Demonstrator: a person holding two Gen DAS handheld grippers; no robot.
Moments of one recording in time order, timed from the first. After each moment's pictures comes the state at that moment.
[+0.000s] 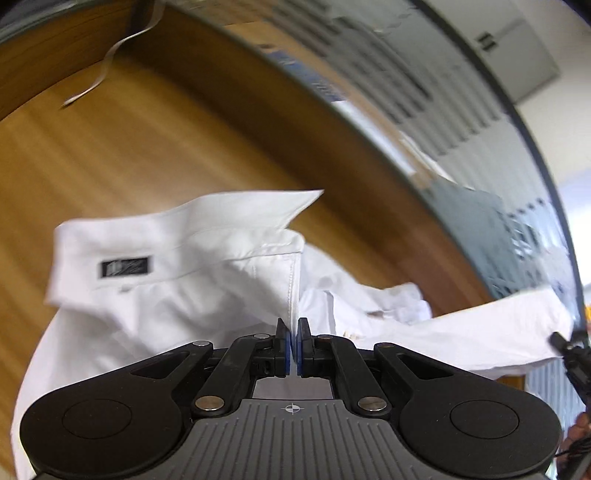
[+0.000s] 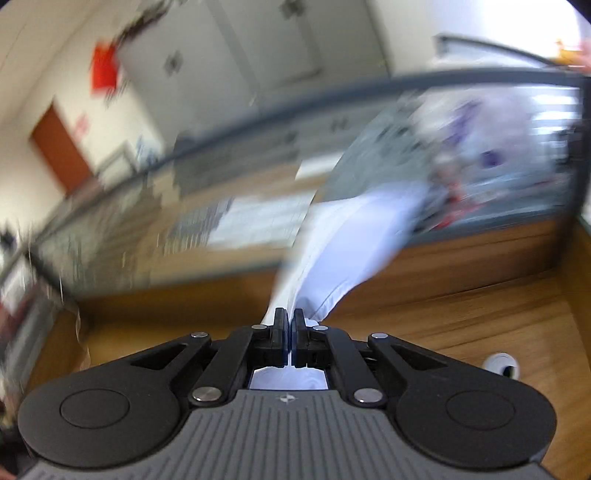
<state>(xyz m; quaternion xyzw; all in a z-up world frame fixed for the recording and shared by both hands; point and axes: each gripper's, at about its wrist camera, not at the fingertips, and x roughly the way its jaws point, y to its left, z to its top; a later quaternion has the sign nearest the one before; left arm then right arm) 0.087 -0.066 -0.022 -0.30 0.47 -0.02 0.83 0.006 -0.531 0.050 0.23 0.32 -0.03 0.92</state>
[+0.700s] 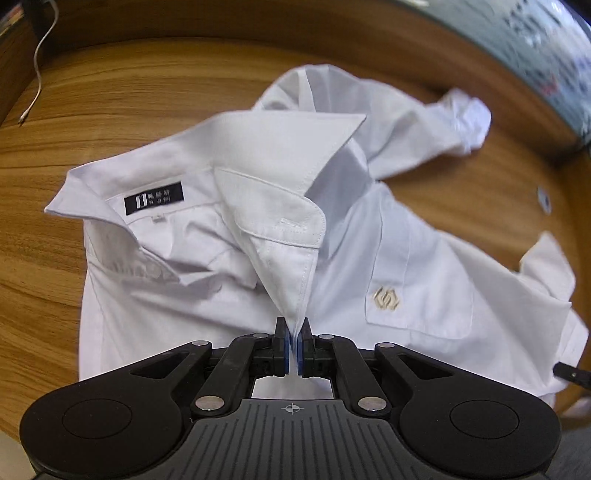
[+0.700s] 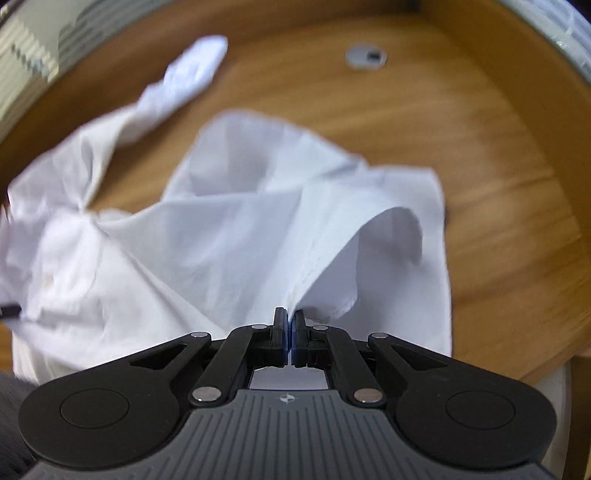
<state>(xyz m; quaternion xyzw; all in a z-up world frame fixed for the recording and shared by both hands) 0.050 -0.104 -0.096 -0.05 0.61 -0.08 0.79 -0.221 -0.439 -0.143 0.25 0.55 -0.14 0.78</state>
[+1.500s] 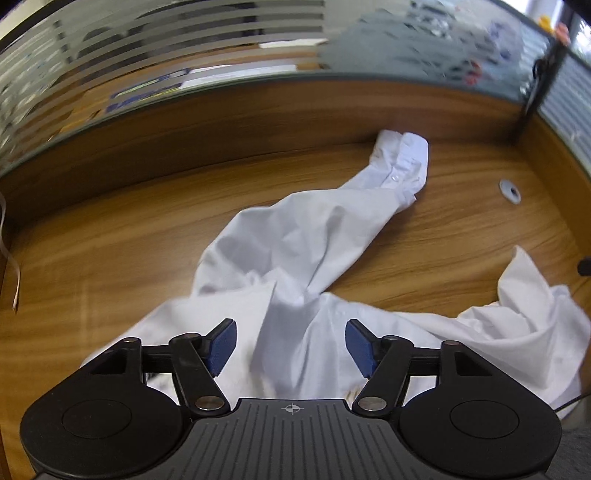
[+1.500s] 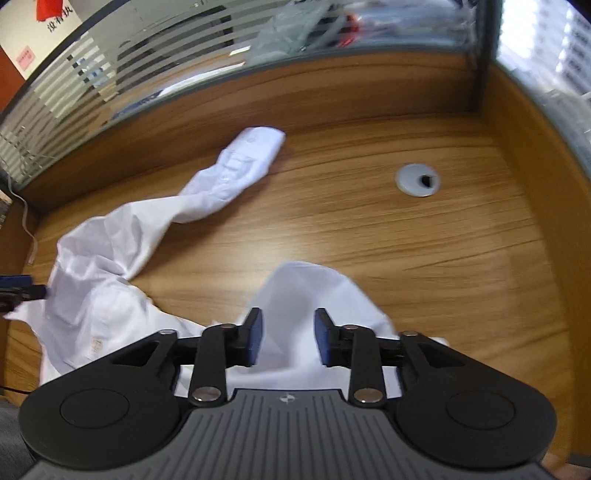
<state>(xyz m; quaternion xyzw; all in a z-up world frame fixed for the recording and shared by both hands) 0.113 -0.164 -0.033 0.10 0.52 -0.15 0.84 -0.110 -0.496 -0.064 0.22 0.49 -0.06 0.84</state>
